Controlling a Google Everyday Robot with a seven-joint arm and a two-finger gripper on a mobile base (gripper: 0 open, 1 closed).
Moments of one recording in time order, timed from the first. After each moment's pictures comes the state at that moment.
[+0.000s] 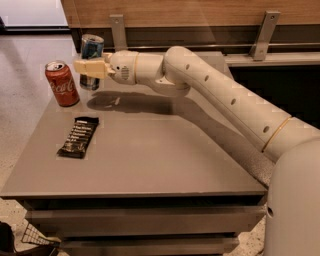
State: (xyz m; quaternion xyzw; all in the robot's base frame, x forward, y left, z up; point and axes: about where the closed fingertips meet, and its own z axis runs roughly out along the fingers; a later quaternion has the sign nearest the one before) arm 0.669 0.193 0.932 -0.40 0.56 0.53 0.50
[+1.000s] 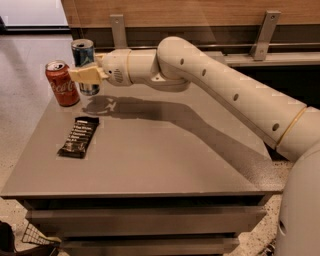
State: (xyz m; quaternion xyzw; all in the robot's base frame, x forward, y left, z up) arm 0.649 0.201 0.925 -0.47 0.58 0.44 0.50
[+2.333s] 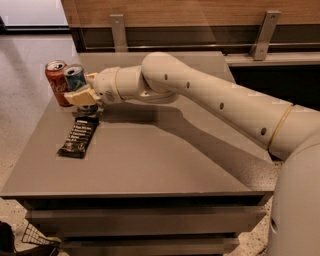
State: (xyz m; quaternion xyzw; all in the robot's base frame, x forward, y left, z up) arm 0.636 0.225 0.865 -0.53 0.59 0.37 0.49
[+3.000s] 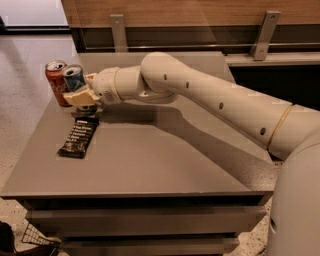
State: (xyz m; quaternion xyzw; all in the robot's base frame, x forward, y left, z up) arm 0.633 0.229 0.865 -0.53 0.58 0.37 0.49
